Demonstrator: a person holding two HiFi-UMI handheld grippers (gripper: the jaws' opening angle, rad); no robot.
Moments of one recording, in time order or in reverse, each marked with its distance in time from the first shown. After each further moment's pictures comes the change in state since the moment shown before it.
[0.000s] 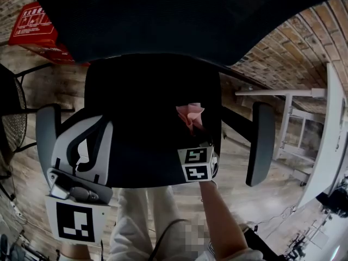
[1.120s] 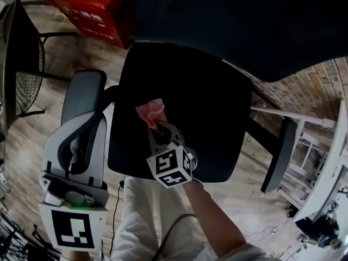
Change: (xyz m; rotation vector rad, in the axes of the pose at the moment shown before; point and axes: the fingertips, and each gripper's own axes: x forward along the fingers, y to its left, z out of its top) left arm -0.102 0.073 -0.052 -0.013 0.029 0.219; right arm 0.007 0.238 0.066 -0.346 -0.121 0.445
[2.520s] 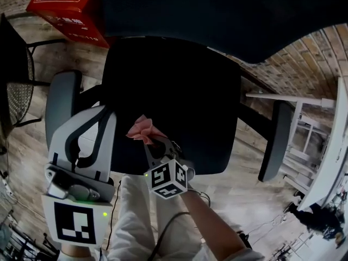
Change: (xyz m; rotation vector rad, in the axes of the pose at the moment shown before) left arm 0.027 -0.060 0.021 -0.023 -0.043 -0.123; right arm -0.039 0.026 -0.065 0.012 0.069 0.016
